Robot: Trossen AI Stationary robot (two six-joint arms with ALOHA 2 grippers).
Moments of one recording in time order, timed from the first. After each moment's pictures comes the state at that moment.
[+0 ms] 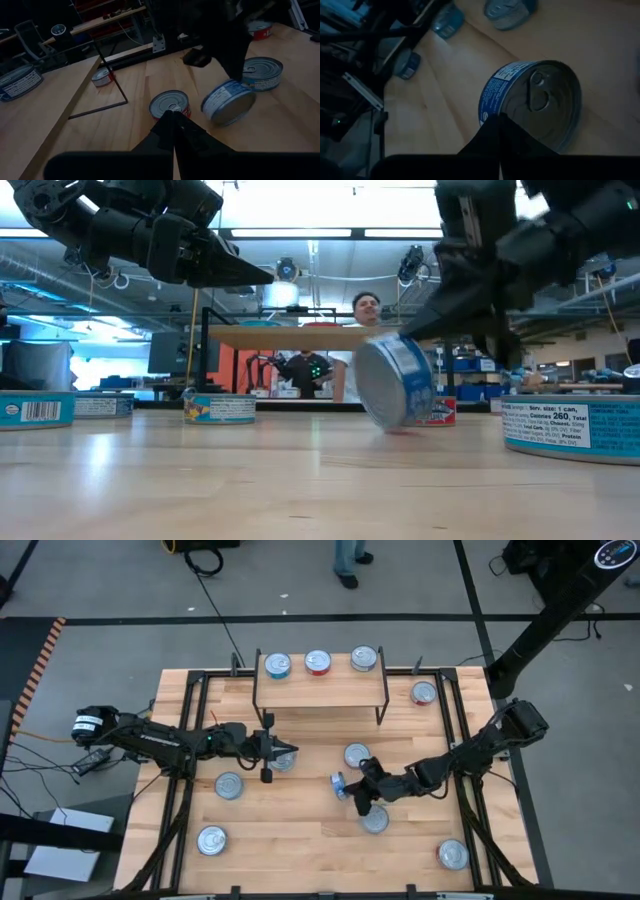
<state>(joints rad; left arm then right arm) 0.01 1.18 0.42 0.55 -0.05 0.30 0.37 1.55 0.59 0.38 0.40 1.07</state>
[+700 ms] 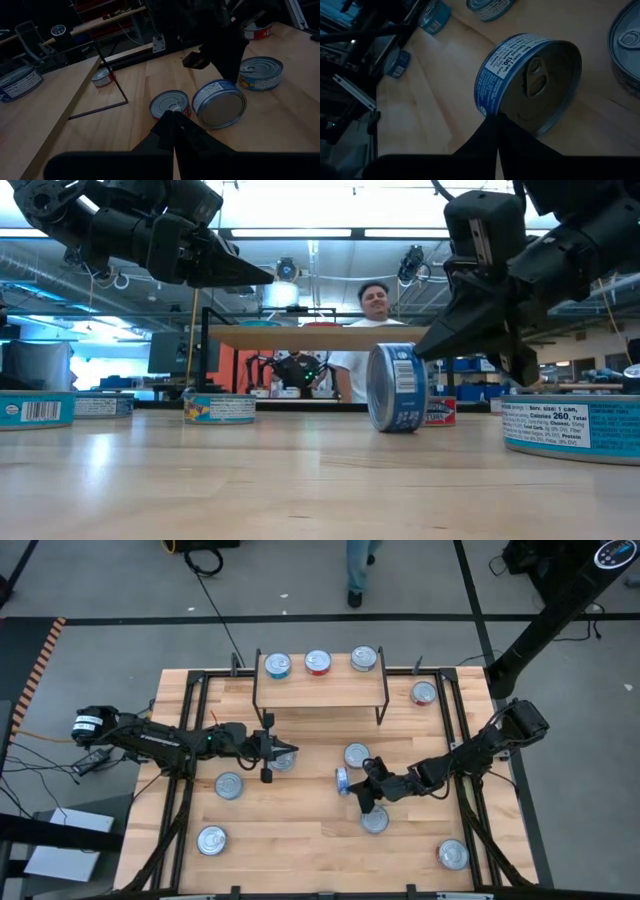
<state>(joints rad) 0.01 1.18 0.42 0.55 -0.05 0.30 0.37 1.55 0.54 0.39 0.39 1.12</state>
